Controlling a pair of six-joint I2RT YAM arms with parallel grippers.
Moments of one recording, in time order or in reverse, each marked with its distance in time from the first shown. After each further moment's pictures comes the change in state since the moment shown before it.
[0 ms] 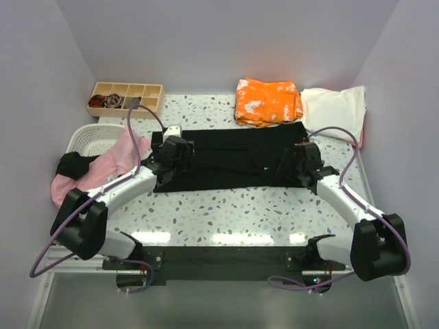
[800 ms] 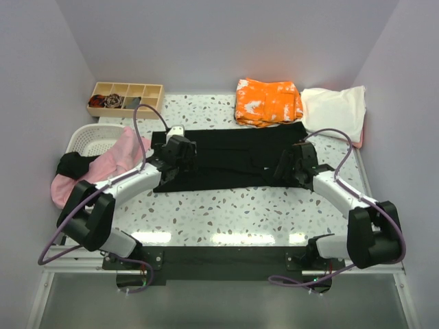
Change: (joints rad) left arm 0.000 0.070 0.017 0.015 0.002 0.008; right arm 0.000 0.072 0.001 0.020 -0.068 0.047
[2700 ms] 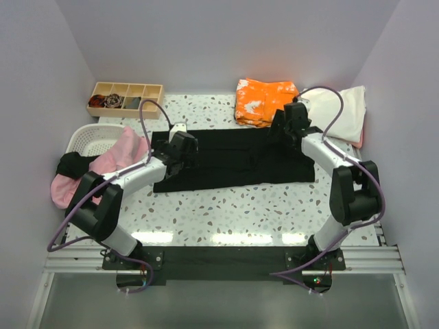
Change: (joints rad) left arm 0.002 0.095 0.082 -0.034 -0.054 0.011; right arm 0.000 0.407 0.502 0.109 0.113 -0.119
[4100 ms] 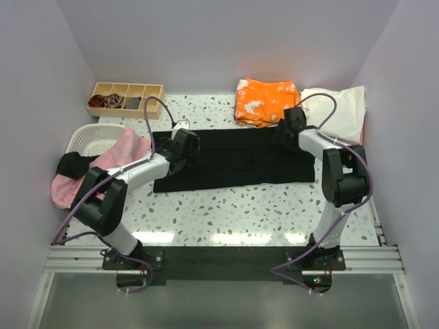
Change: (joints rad) left arm 0.000 0.051 0.053 -0.012 -0.003 0.018; right arm -0.057 0.167 0.048 -0.053 0.041 -0.038
